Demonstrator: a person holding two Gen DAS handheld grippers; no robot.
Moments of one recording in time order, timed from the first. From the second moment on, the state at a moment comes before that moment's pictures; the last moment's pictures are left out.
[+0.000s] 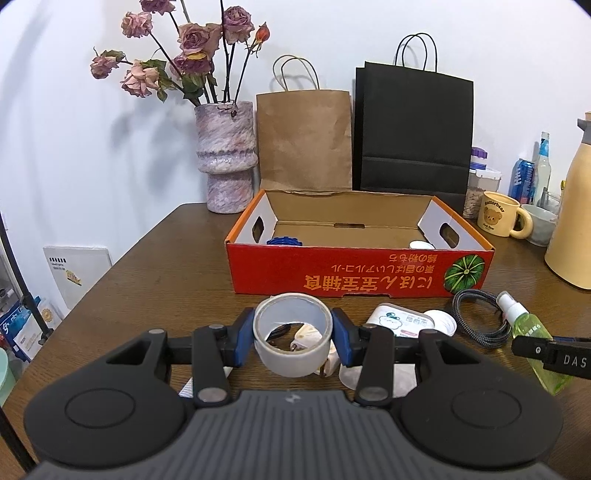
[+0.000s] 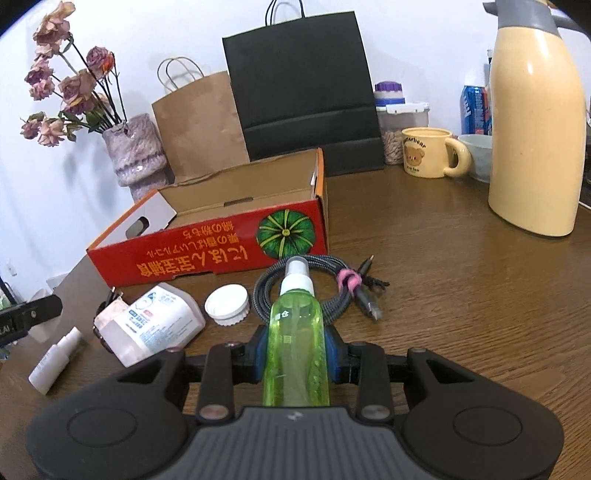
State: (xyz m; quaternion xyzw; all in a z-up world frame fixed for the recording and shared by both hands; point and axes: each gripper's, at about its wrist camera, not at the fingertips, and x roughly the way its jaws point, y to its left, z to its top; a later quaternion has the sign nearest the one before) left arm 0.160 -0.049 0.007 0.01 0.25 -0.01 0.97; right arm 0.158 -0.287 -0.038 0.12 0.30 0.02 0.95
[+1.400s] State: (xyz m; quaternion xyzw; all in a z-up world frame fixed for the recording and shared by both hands) left arm 0.243 -0.069 0.040 0.01 0.22 -0.02 0.97; right arm 0.232 -0.248 0.016 0.08 0.23 0.04 0.97
